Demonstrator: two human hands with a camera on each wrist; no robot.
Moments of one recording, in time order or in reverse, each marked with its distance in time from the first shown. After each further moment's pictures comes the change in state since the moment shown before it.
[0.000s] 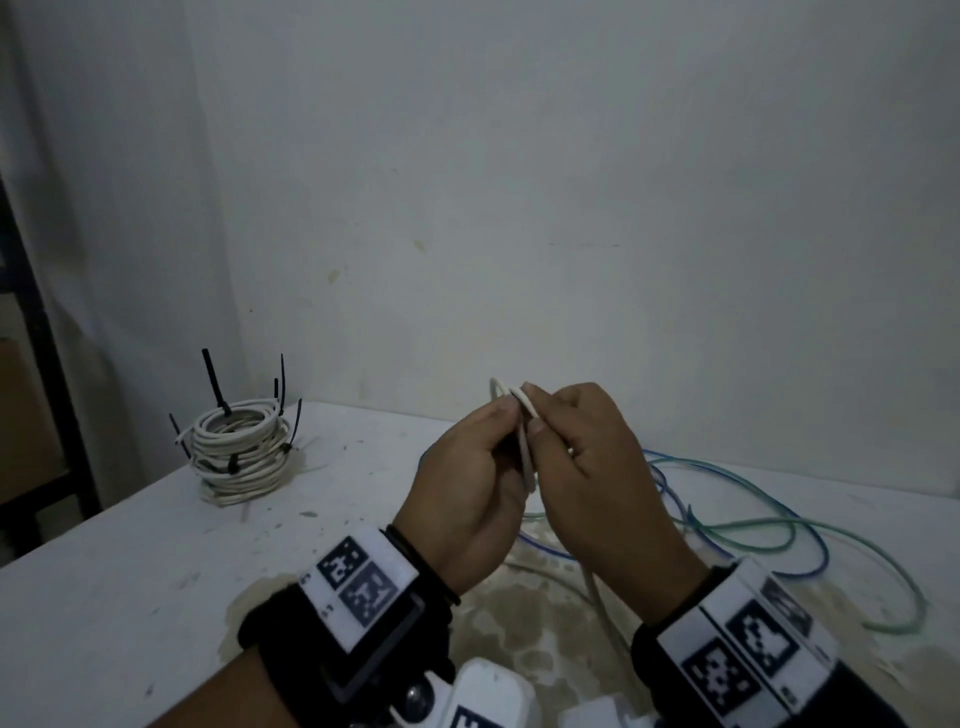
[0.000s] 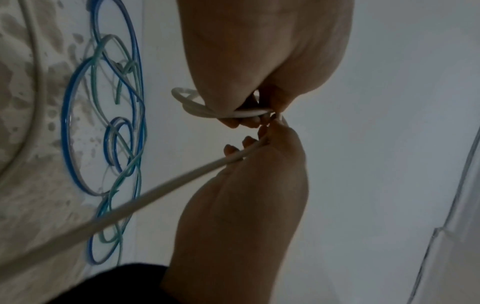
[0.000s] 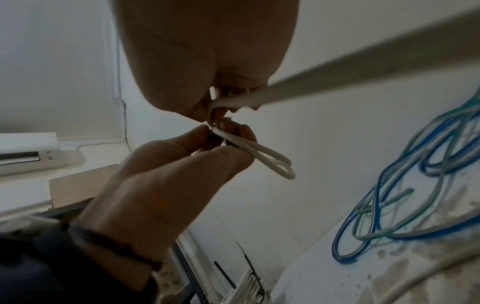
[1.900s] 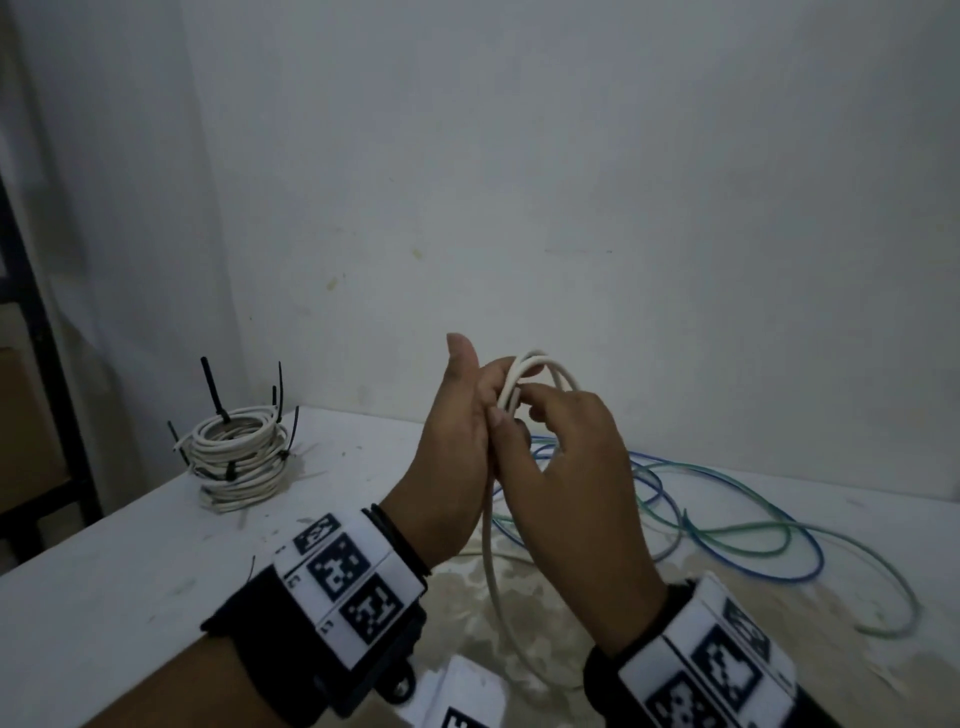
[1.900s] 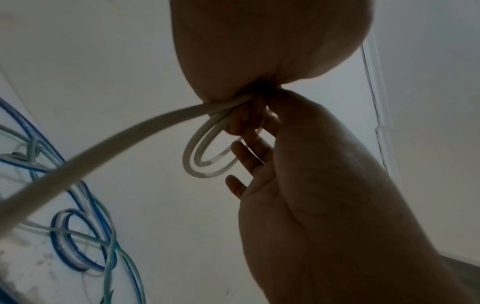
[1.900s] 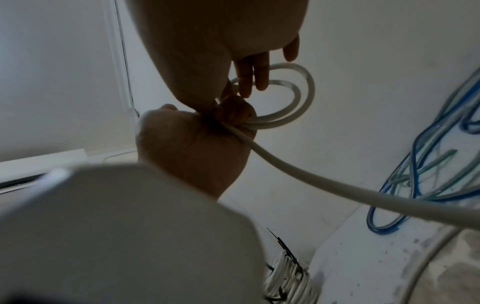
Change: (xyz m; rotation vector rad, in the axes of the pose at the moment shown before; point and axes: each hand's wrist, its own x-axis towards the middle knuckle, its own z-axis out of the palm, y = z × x) left_hand -0.005 0.027 0.018 0.298 -0.182 0.113; right_hand -0.004 -0.019 0.008 -0.130 0.181 0.083
